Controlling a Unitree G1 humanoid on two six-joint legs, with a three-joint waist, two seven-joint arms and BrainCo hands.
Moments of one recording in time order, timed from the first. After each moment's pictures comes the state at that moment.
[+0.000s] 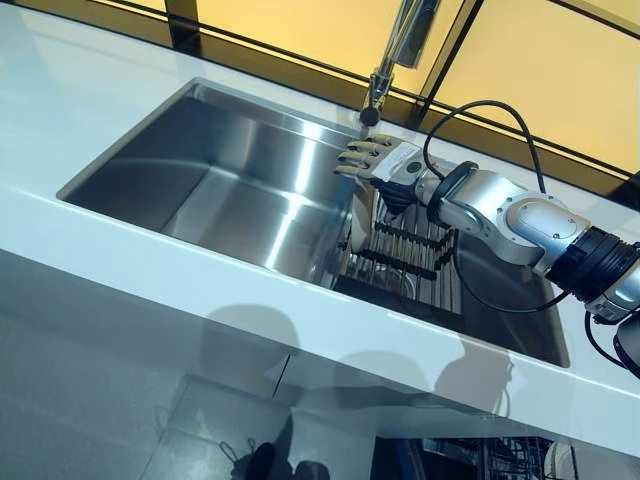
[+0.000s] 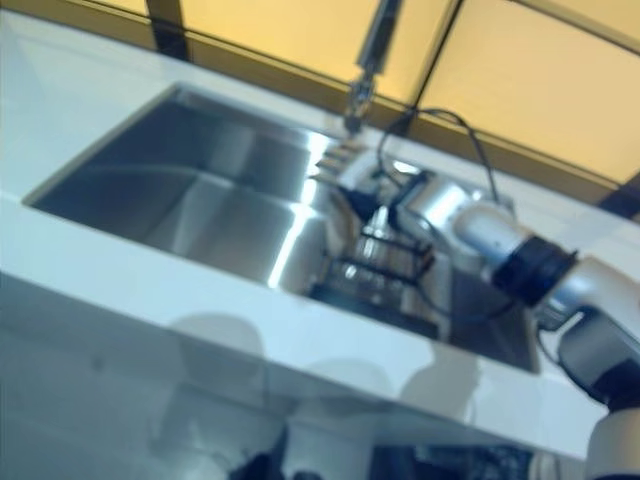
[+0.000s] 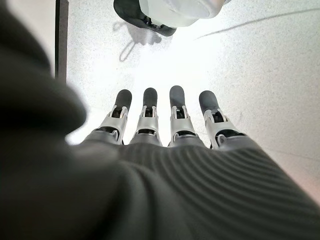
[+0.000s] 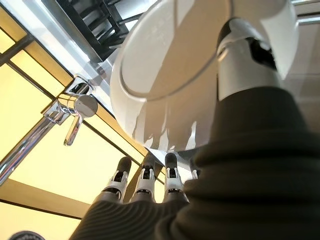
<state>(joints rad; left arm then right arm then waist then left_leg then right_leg) -0.13 0.37 -0.29 1.14 -0.43 0.07 0.15 -1.54 -0.96 1.07 0.28 -0.60 -0.05 0.06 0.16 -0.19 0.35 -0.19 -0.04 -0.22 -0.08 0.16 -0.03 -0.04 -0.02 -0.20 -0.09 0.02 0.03</state>
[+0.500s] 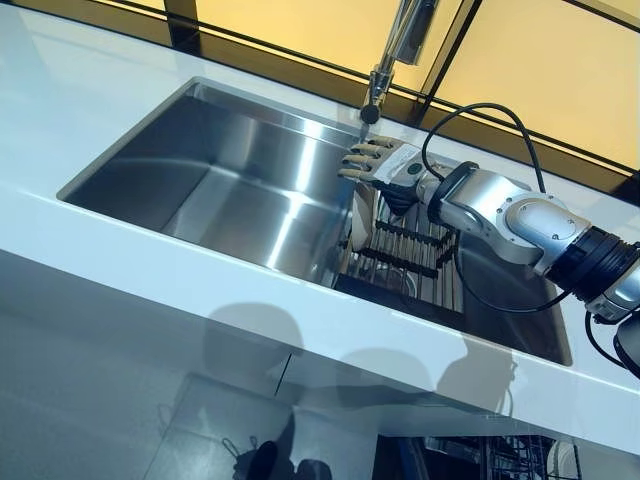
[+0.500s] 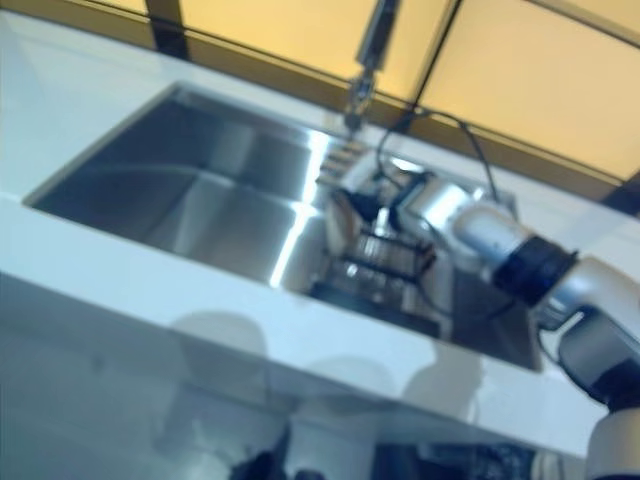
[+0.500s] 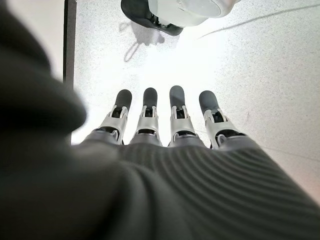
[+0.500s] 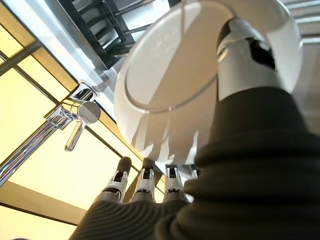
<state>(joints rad) -0.13 0.37 -0.29 1.12 -0.43 0.05 0.15 -1.54 -0.96 1.08 0.28 -0.67 -0.06 0.10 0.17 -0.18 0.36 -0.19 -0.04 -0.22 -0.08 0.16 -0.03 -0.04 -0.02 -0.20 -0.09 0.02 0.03</state>
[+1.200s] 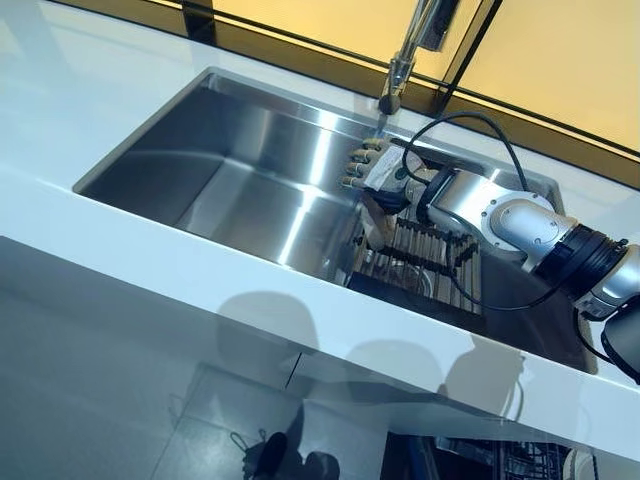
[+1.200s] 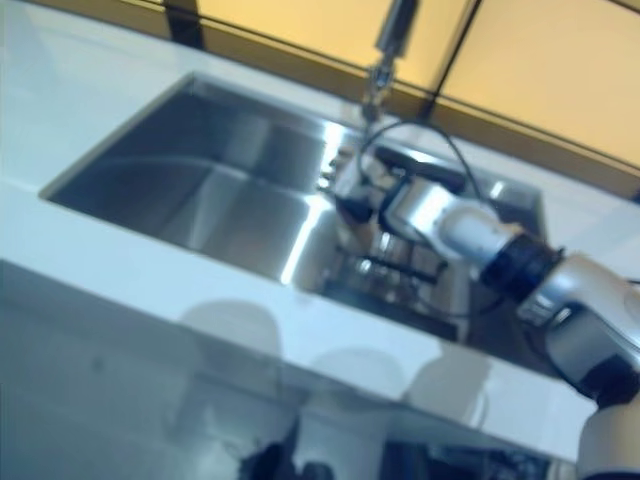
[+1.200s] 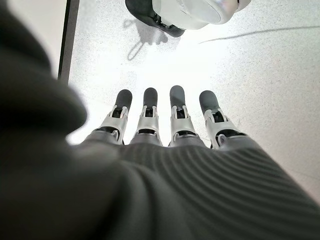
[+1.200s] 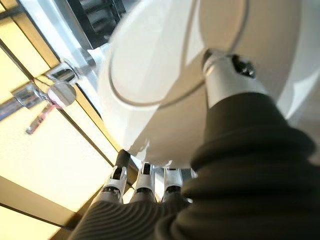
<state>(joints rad) -0.13 0.36 -0.30 1.08 -0.53 0.05 0.15 -1.57 -0.91 1.08 0.30 -0.89 -0.09 0.17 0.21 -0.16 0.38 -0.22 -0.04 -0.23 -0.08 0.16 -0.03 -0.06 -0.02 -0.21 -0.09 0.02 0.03</state>
